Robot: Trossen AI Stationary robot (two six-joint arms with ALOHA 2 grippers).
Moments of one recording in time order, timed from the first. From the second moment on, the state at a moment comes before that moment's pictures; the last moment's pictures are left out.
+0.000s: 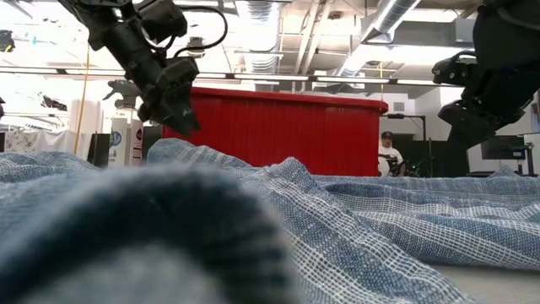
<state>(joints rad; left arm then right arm) 0.37 1.16 0.69 -0.29 -0.06 -0.29 0.45 1.39 0.71 -1.12 0.84 1.38</state>
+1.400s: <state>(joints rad) 0.18 1.28 0.69 -0.18 -0.07 -0.37 0.45 1.39 0.71 -1.06 0.84 1.36</state>
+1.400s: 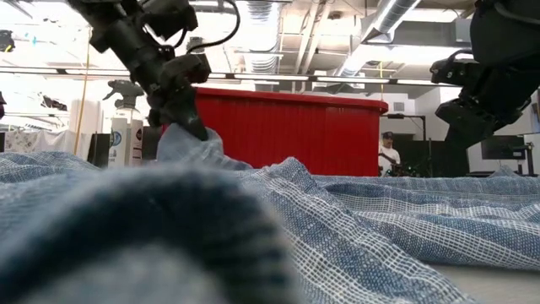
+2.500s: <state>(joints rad) -0.31 1.28 0.64 -0.27 -0.45 -0.41 0.39 1.40 0.58 -0.70 0.84 1.30</state>
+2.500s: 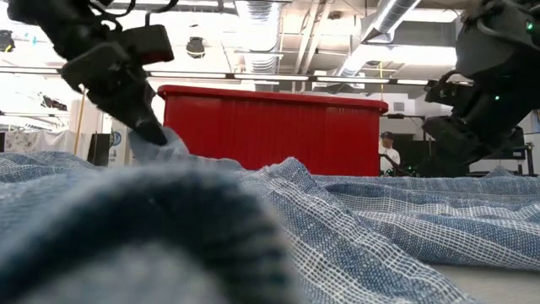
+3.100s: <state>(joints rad) -0.31 1.28 0.73 -0.27 -0.25 -0.34 0.35 1.40 0.55 -0.66 0.84 1.28</state>
